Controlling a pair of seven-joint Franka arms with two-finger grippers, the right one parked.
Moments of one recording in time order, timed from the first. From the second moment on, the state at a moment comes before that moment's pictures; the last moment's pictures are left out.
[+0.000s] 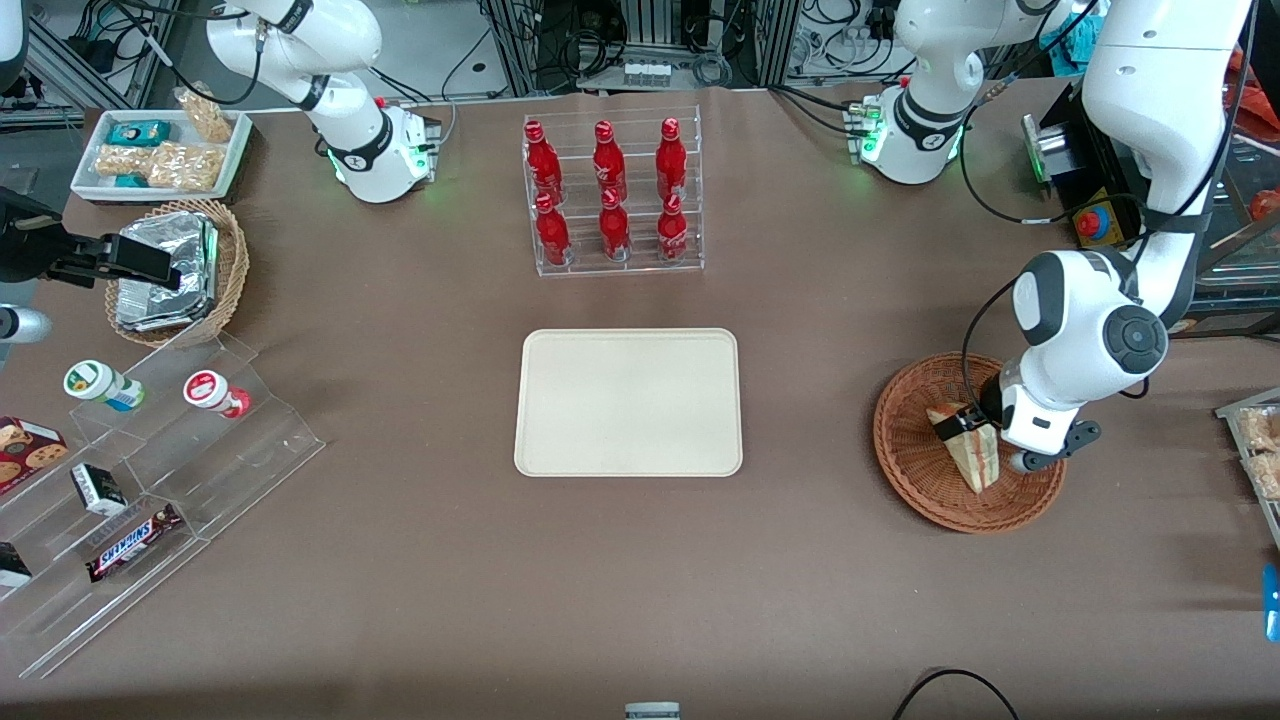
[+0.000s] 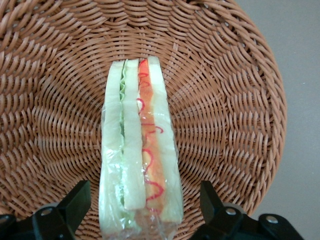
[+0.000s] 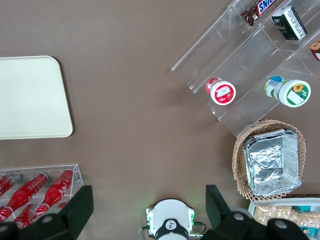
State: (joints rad) arm 0.15 0.36 -0.19 -2.09 -0.03 2.41 -0.44
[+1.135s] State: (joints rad) arm 0.08 0.31 -0.21 -2.04 -0.03 2.33 -0.41
